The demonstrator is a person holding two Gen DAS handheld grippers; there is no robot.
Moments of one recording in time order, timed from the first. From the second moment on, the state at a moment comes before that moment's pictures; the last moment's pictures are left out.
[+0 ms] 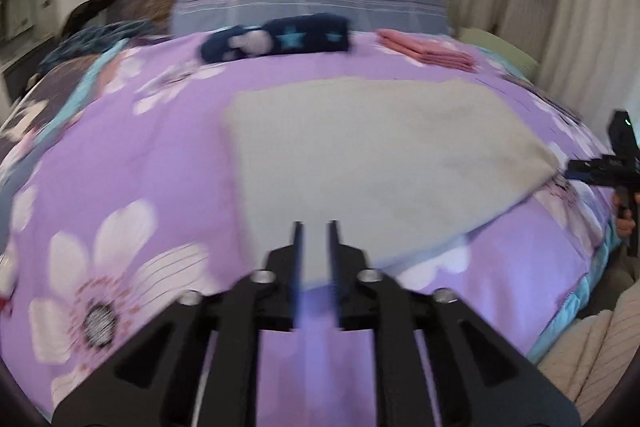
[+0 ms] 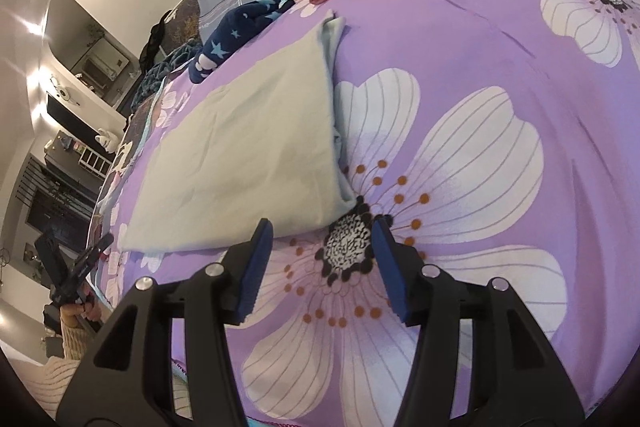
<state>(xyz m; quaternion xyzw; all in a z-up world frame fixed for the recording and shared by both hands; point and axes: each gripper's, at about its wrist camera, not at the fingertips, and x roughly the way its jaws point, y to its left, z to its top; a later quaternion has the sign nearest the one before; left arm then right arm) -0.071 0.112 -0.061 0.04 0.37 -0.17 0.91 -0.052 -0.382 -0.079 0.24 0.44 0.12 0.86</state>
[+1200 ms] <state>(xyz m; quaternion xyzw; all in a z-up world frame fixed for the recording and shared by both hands) -0.053 -0.282 -0.101 0.26 0.36 -0.40 0.80 0.099 -0.429 -0.066 0.21 0.45 0.16 0.85</state>
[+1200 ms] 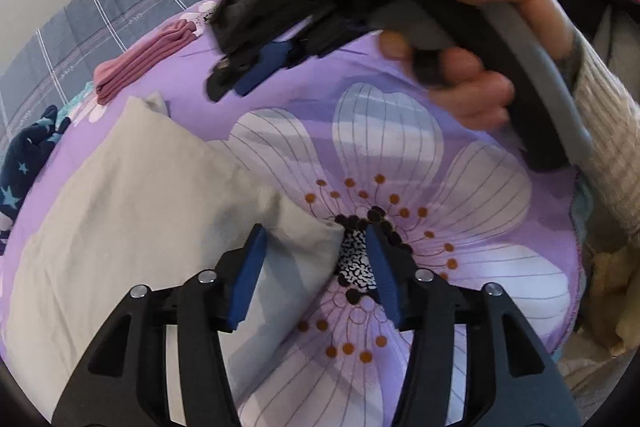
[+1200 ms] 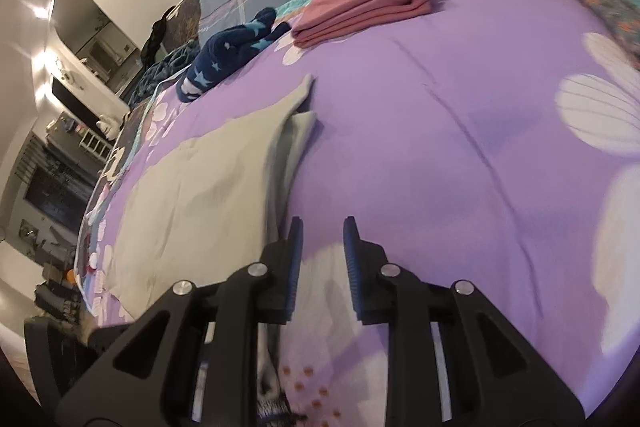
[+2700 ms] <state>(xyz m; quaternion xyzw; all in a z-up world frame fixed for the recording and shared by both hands) -0.057 -0.253 -0.098 0.18 0.37 -0.47 0.78 0.163 -0.404 -0.040 0.16 0.41 0.15 0.89</state>
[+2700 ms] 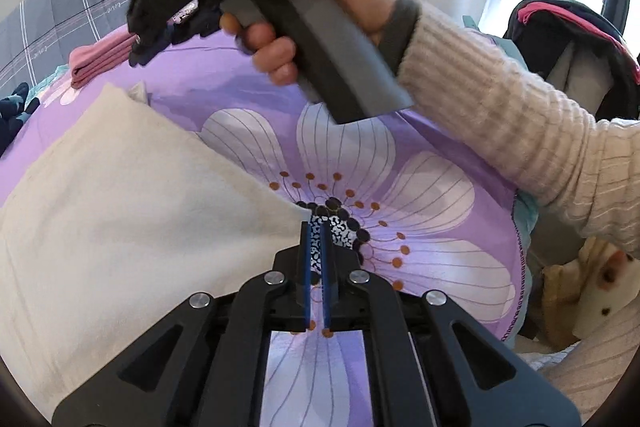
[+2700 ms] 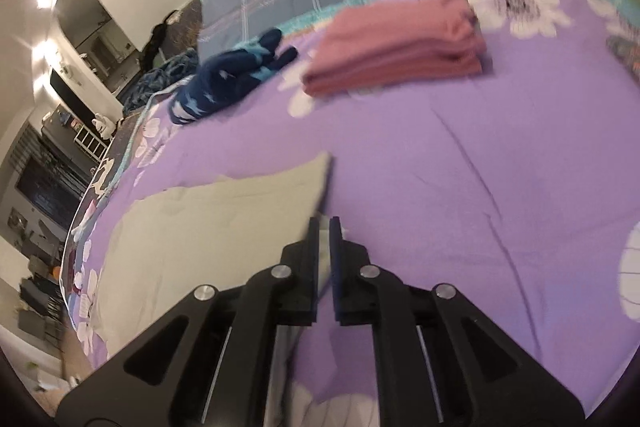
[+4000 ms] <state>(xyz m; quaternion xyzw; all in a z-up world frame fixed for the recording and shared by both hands) -0.046 -0.241 -0.105 0.17 0.38 -0.46 0.78 0.165 -0.351 -0.084 0.09 0.49 0.14 0.86</state>
